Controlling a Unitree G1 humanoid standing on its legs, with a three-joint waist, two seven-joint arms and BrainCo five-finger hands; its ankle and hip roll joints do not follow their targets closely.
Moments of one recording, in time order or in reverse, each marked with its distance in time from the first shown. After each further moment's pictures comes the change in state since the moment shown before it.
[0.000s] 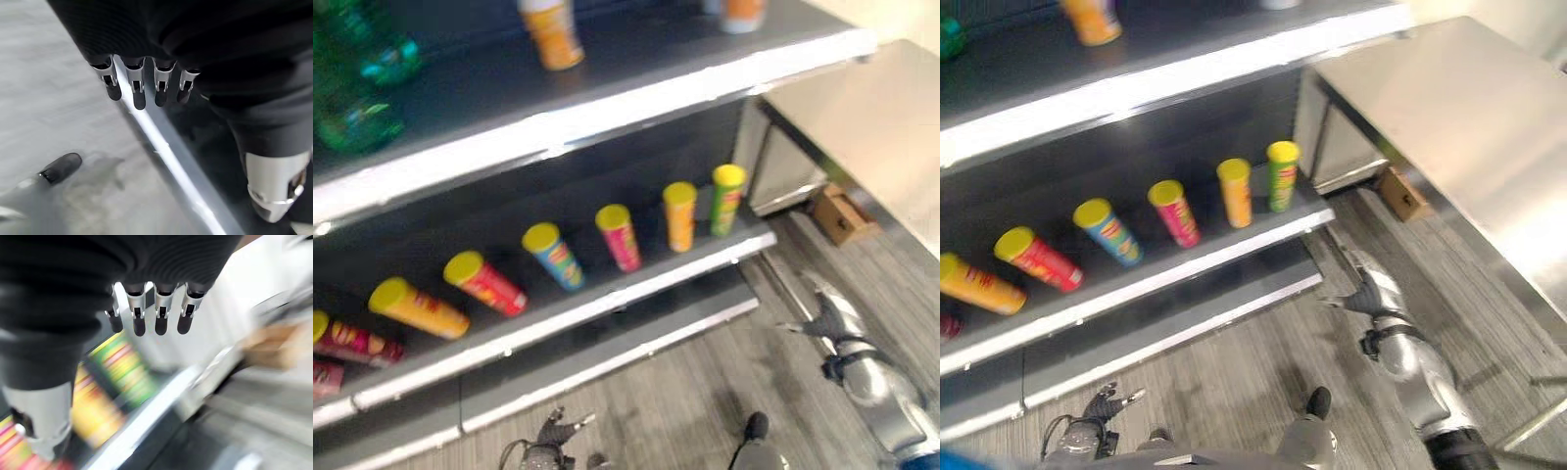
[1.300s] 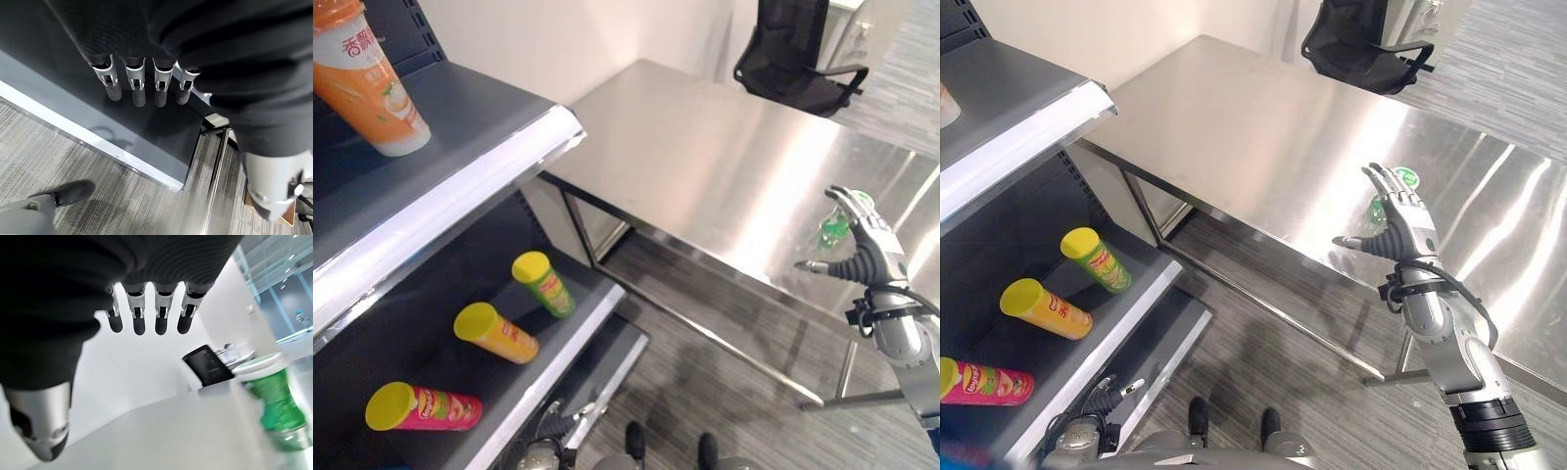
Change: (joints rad) left arm 0.020 0.020 0.003 -0.028 -0.068 -0.020 -0.001; right arm -0.150 -0.057 -0.068 -0.228 -0.023 -0.020 -0.069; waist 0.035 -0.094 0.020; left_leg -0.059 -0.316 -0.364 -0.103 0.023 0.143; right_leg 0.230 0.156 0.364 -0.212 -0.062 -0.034
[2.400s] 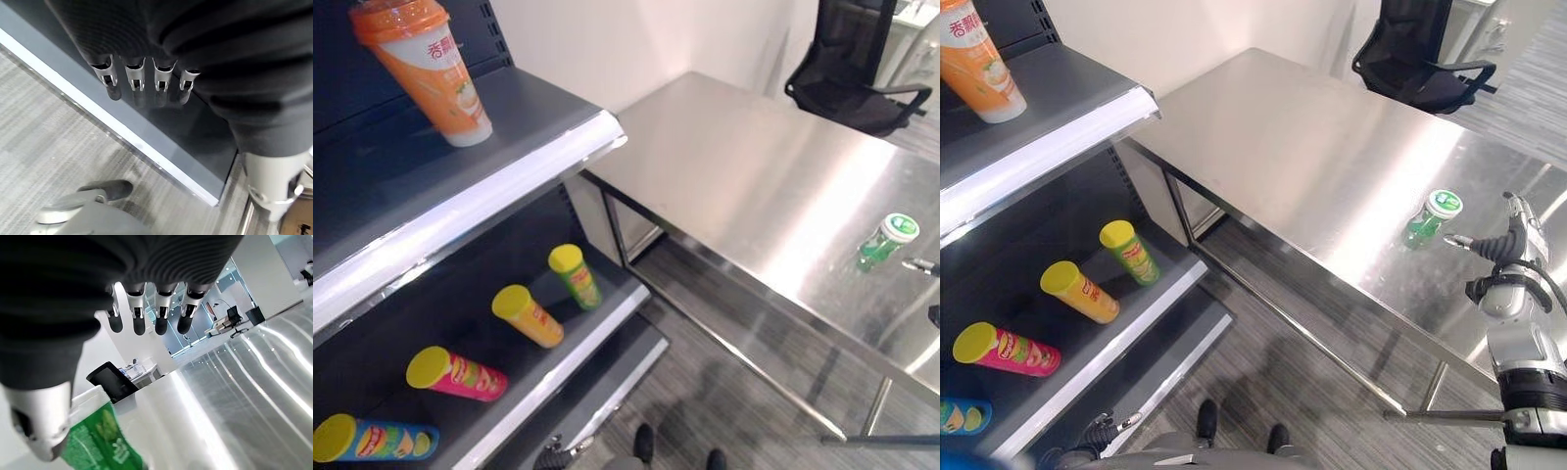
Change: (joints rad) left arm 0.090 0.004 -0.030 0.023 -0.009 0.020 -0.038; right arm -0.205 -0.134 -0.096 0.611 0.286 0.126 -0.080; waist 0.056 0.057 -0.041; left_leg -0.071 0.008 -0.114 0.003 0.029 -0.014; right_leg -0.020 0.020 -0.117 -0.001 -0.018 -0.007
